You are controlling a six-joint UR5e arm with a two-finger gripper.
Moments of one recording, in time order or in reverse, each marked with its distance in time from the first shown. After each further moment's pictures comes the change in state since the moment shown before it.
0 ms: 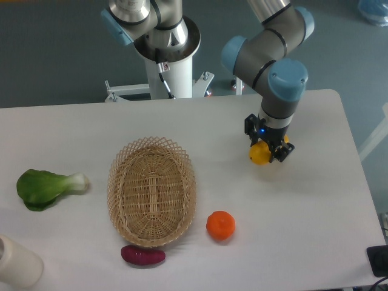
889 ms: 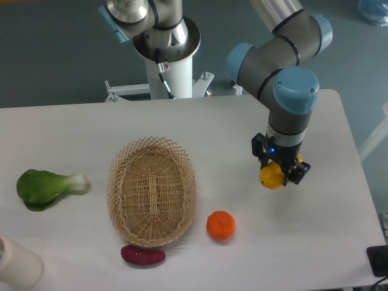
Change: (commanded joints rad) arm -0.084 -0.080 0.321 -0.179 -0.002 -0.184
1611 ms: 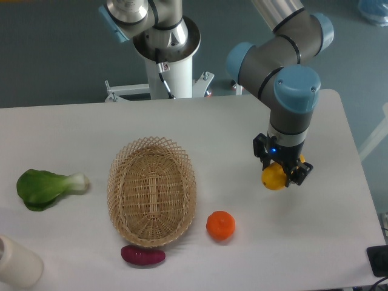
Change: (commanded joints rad) arm -0.023 -0.012 0.081 -0.023 0.005 -0.017
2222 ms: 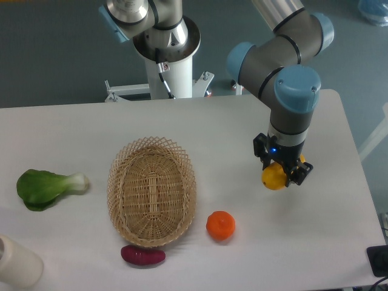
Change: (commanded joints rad) arm 0.002 0.002 -0.008 0.002 0.000 0.006
